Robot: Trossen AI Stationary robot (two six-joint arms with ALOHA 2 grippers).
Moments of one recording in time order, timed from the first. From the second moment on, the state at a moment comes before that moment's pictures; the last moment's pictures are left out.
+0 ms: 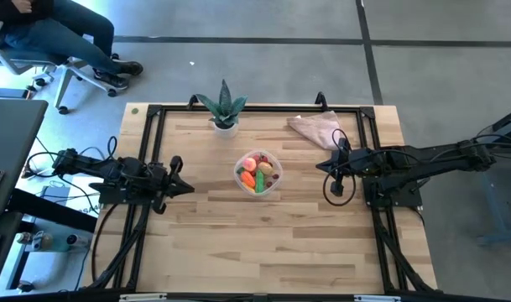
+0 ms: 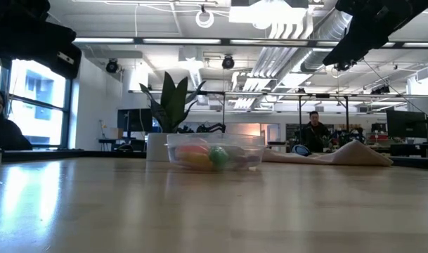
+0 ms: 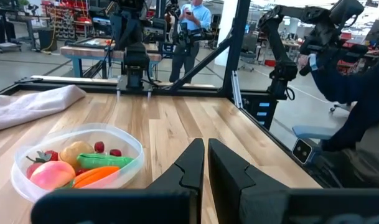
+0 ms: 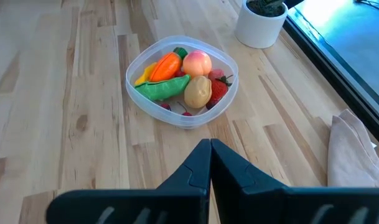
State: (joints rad) left arm -0.12 0.05 0.07 -0.06 -0.02 -0.11; right arm 0.10 0.75 0.64 -0.51 0.31 0.16
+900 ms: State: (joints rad) left arm -0.12 0.05 0.07 -0.06 -0.02 -0.11; right arm 0.03 0.40 0.79 -0.37 0.23 0.05
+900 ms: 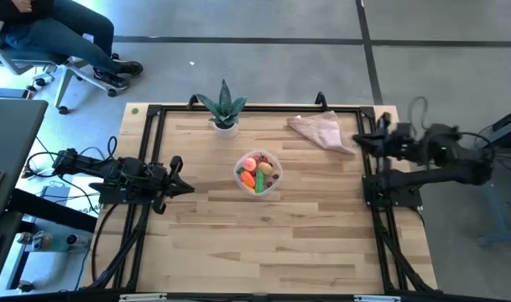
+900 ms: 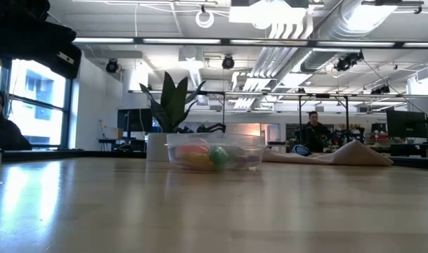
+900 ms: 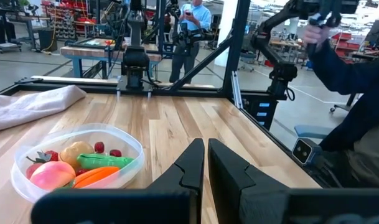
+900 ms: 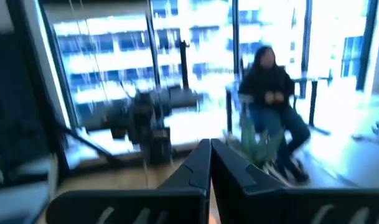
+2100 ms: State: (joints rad) left arm -0.12 0.05 0.07 -0.08 -0.02 -0.11; right arm 0.03 0.04 0.01 0.11 0.01 0.20
